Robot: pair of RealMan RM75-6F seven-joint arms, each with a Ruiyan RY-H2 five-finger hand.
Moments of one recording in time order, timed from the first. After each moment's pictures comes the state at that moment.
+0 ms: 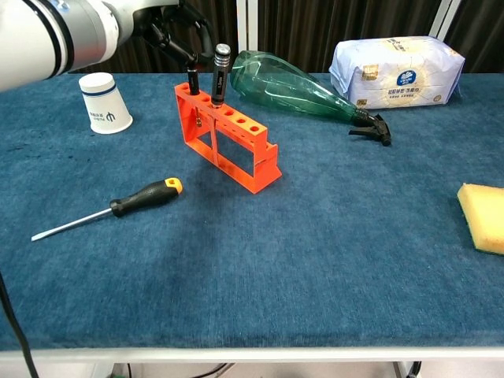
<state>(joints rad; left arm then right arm) -0.96 -1.55 -0.38 -1.71 0.60 1.10 0.40 0.09 -1.30 0.22 -1.13 -1.52 1.79 0.49</state>
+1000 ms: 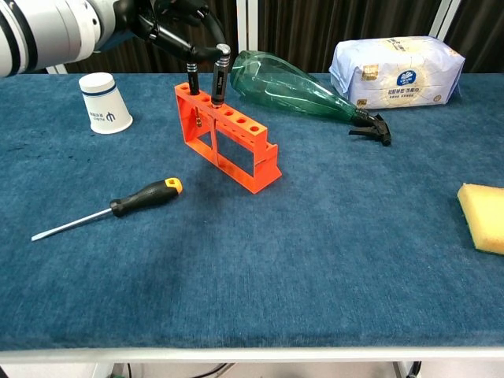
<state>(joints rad) -0.90 -1.46 -0.35 -1.77 0.75 0.98 0.18 0.10 -1.30 0.22 -1.14 -1.53 1.78 0.47</state>
